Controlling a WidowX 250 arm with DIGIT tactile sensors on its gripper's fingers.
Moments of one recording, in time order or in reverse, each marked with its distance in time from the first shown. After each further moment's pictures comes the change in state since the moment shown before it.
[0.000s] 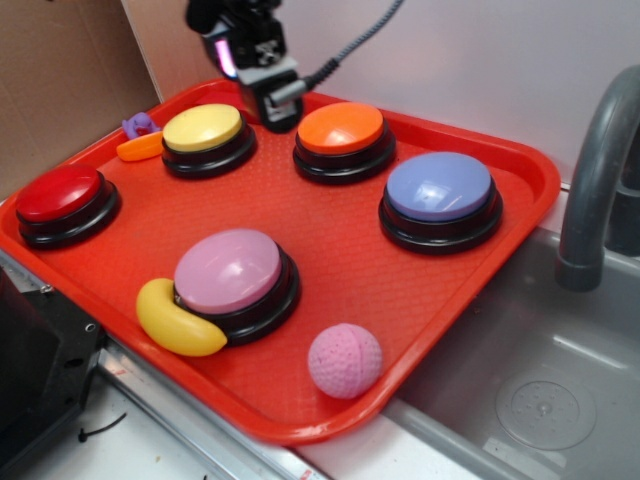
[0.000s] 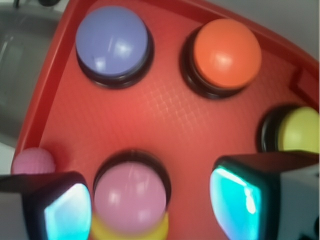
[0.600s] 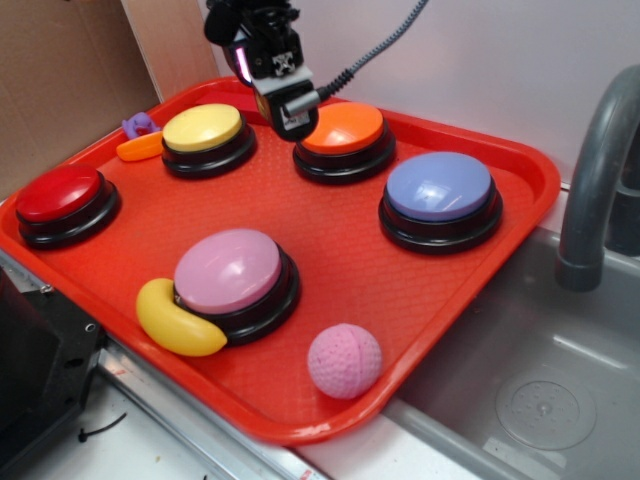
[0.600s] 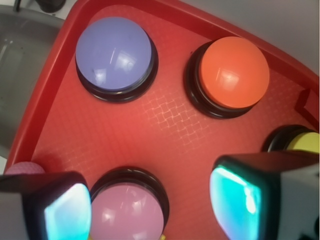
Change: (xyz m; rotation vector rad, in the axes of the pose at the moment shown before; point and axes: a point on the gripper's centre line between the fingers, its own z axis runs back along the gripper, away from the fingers) arm 0.001 0.000 -0.001 -0.001 -0.002 -0.010
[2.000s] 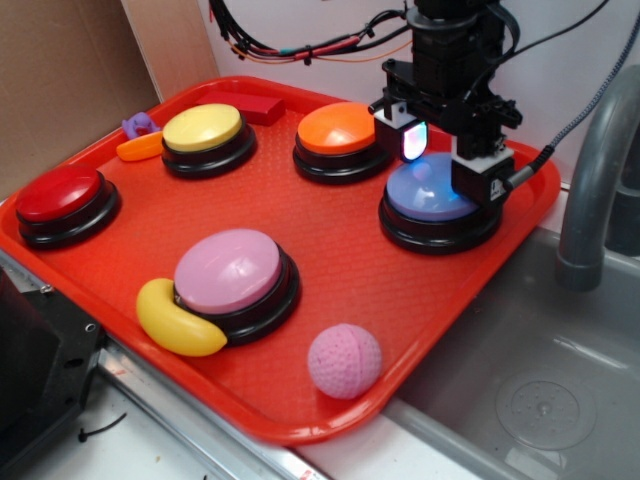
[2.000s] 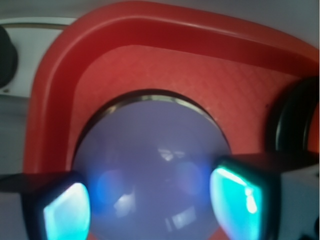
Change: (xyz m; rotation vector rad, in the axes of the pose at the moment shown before) arm 0.089 -0.030 -0.086 -0.008 0.066 0.264
